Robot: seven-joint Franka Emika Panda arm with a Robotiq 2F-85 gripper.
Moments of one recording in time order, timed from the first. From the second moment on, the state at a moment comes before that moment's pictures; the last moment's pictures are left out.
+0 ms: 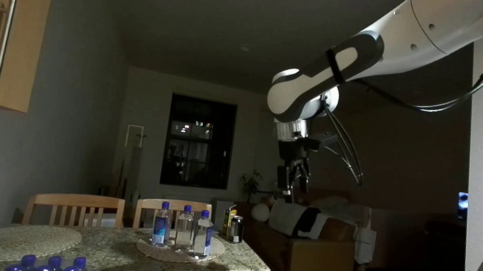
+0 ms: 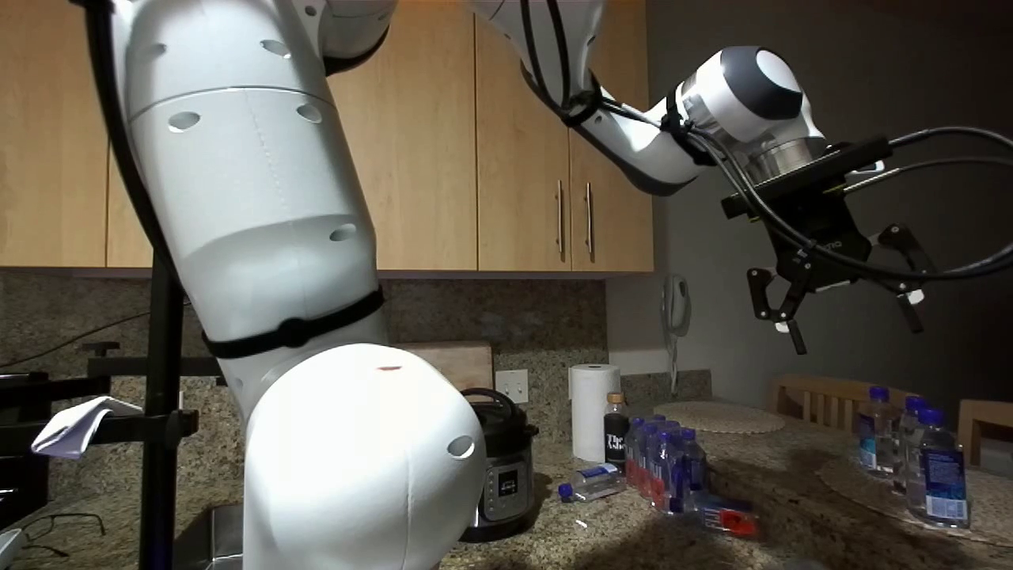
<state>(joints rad) -0.11 -0.31 -0.11 -2.17 -0.34 1.90 -0.29</state>
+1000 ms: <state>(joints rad) -0.11 0.03 -0.15 -1.92 -0.27 1.91 -0.29</state>
